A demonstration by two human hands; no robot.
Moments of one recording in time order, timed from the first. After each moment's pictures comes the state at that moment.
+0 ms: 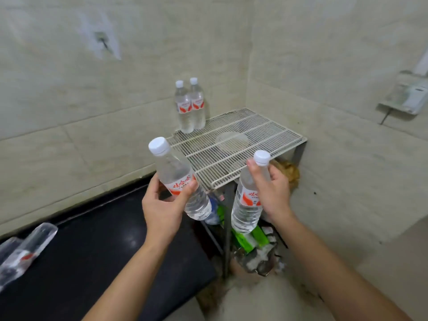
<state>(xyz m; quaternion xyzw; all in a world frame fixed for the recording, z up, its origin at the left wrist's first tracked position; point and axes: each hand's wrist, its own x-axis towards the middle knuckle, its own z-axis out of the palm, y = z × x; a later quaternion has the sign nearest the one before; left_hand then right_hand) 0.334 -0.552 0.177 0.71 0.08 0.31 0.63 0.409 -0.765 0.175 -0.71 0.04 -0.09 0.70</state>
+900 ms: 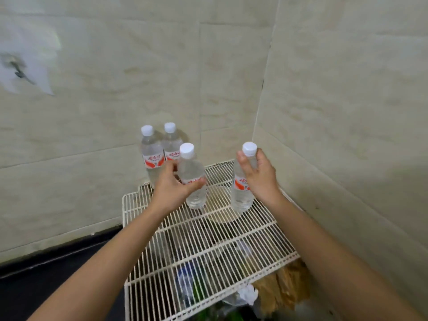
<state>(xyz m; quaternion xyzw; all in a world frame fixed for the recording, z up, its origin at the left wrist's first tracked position) 0.723 -0.556 0.194 0.82 0.11 0.22 0.52 0.815 -0.771 0.211 -0.80 -0.17 -0.07 0.57</state>
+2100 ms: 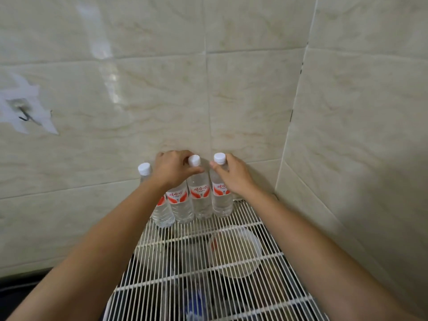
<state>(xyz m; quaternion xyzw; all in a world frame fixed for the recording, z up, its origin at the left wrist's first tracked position) 0.865 -0.502 0.278 0.96 0.17 0.20 0.14 0.976 -0.663 0.234 -0.85 -0.33 0.01 0.42</state>
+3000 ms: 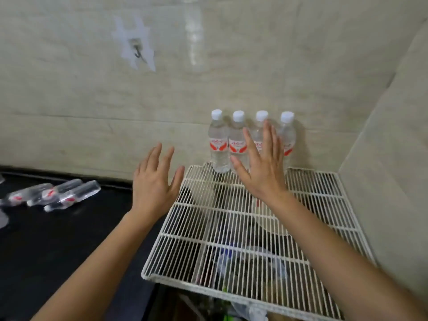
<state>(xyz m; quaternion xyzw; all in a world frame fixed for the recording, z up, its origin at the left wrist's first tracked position) 0.614 -0.556 0.204 0.88 0.37 0.30 -0.02 0.856 -0.672 0.183 -0.77 -0.52 -0.20 0.31</state>
